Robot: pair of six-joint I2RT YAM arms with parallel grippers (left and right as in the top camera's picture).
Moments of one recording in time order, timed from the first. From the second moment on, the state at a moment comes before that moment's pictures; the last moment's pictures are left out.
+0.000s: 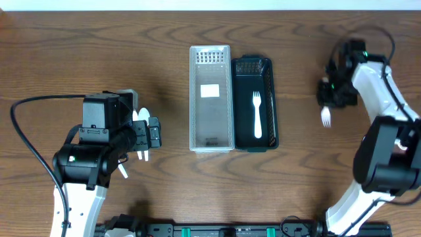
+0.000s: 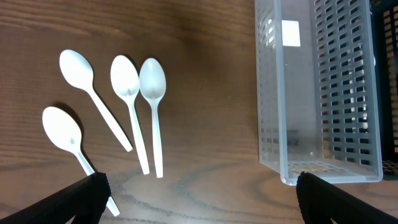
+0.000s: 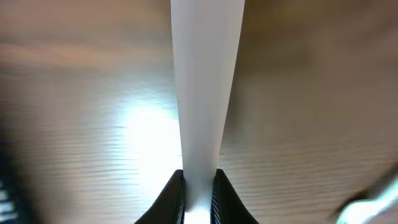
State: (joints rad) left arm -0.09 1.01 1.03 -1.02 0.10 -0.17; right arm -0.10 1.94 1.50 -1.05 0.01 0.01
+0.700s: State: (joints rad) left arm -0.09 1.01 1.03 -1.02 0.10 -0.17; right arm 0.39 2.03 1.67 -1.01 -0.02 0.34
